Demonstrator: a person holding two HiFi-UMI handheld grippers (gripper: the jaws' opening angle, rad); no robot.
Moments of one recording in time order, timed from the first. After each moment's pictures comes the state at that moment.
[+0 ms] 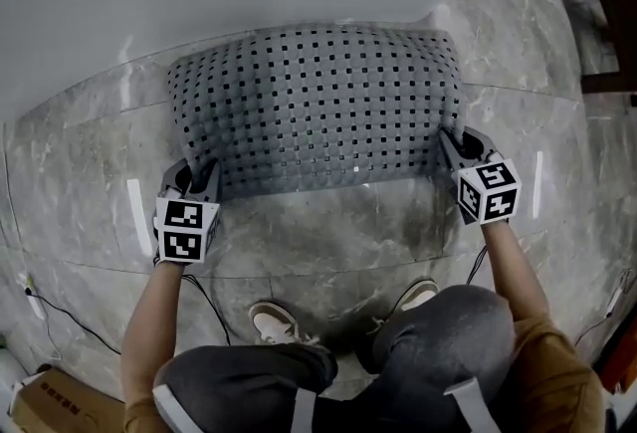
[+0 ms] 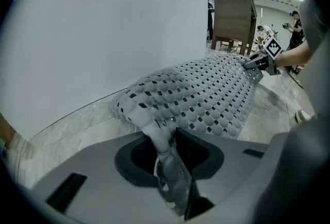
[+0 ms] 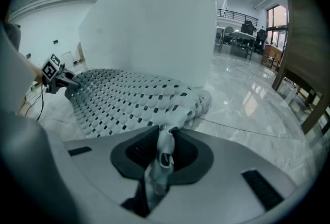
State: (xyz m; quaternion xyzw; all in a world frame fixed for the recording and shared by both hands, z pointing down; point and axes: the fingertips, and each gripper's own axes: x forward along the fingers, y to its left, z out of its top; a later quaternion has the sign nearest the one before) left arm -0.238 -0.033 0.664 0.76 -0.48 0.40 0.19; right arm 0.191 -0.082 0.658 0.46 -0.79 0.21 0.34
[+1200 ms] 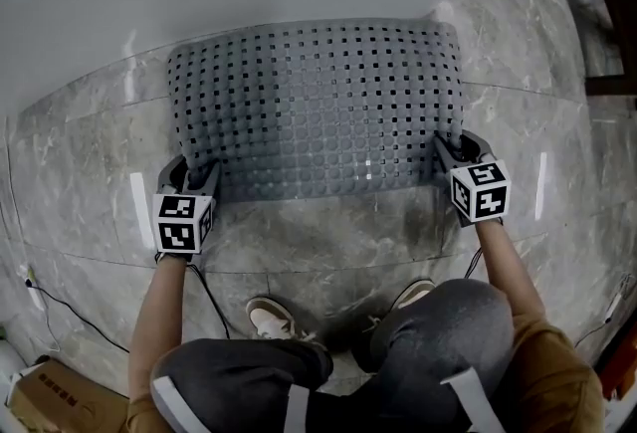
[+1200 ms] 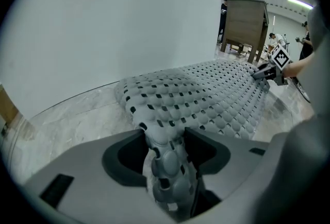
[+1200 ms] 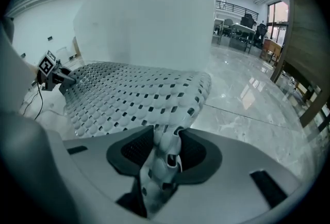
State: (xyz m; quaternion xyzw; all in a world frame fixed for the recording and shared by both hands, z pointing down) left arm -0.258 -0.023 0.685 0.73 -0.52 0.38 0.24; right arm 0.198 -0.070 0.689 0.45 -0.77 0.23 0.38
